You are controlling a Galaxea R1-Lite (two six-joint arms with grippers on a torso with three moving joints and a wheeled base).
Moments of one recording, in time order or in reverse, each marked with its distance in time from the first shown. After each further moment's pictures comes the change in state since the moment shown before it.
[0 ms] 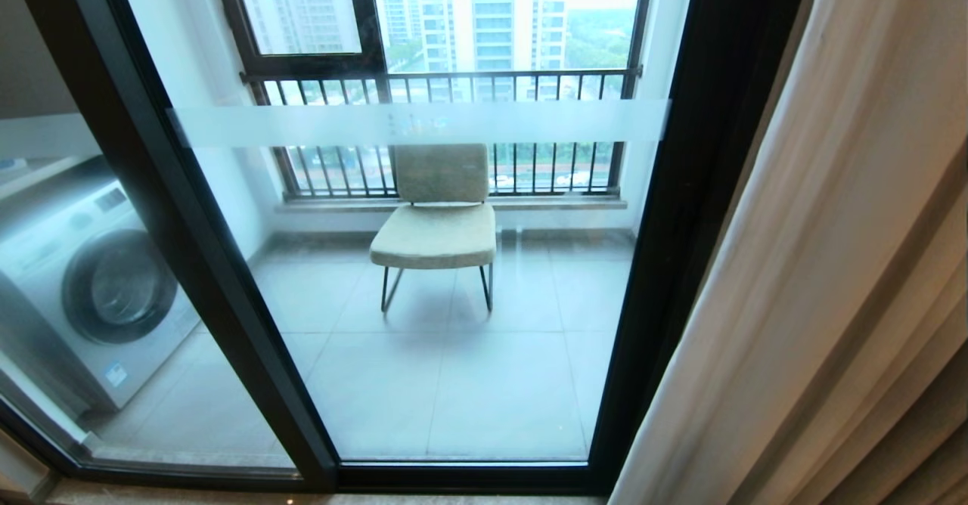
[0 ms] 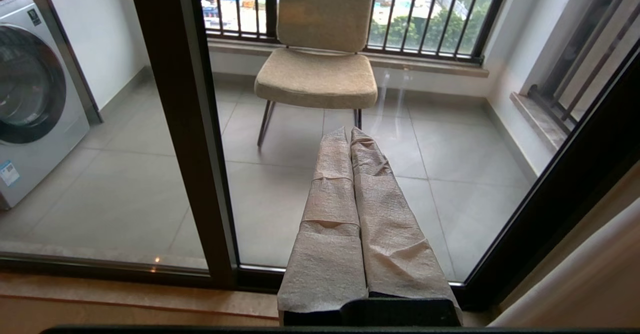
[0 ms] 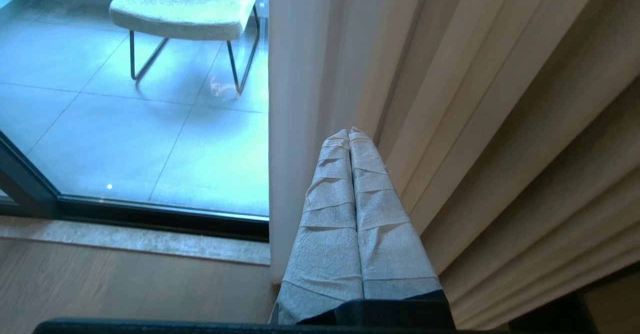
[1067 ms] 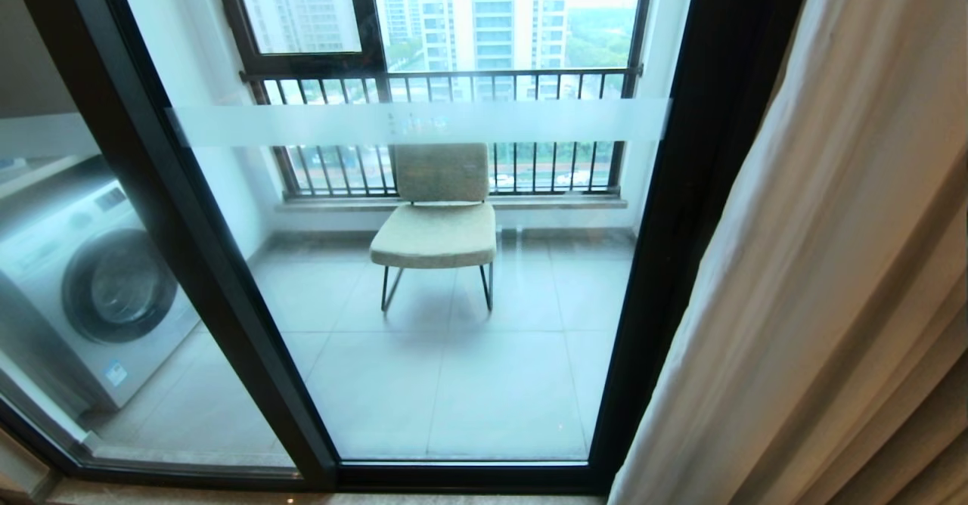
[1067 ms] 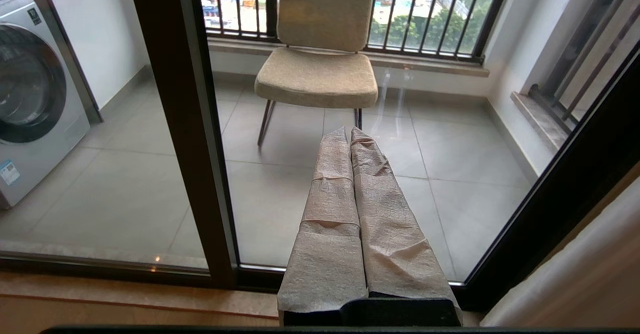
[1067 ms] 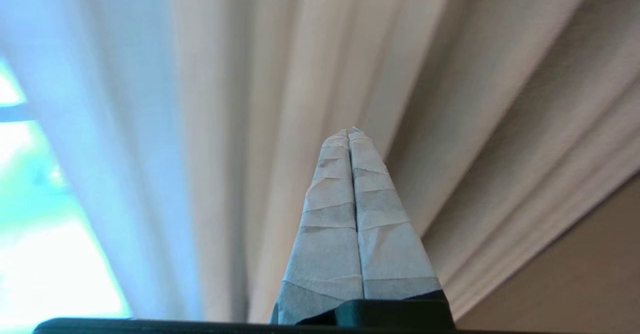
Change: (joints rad) left arm 0.001 0.000 0.000 0.000 0.000 0.000; right arm -0.362 0.637 -0.231 -0.562 0.009 -0.066
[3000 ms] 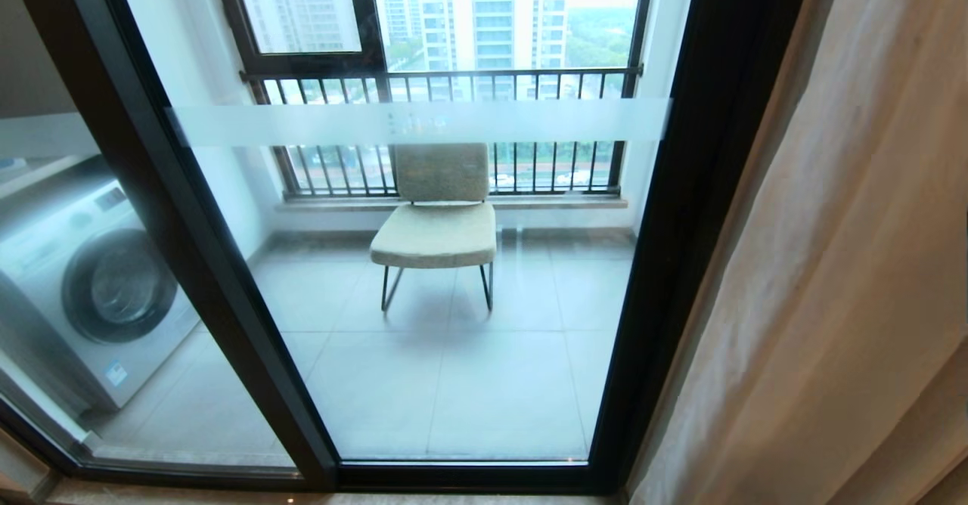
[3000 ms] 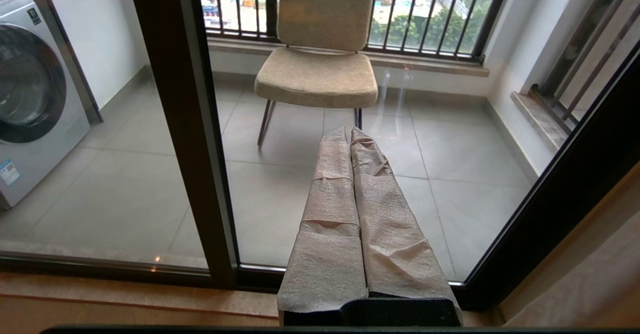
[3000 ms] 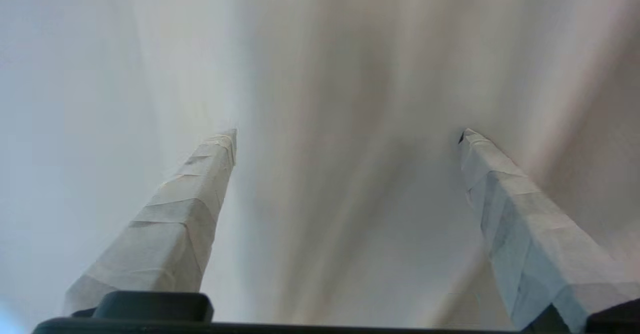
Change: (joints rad) left arm 0.000 0.000 0.000 0.000 0.001 0.000; right arm -0.190 0.394 -0.426 -0.074 -0.016 0.038
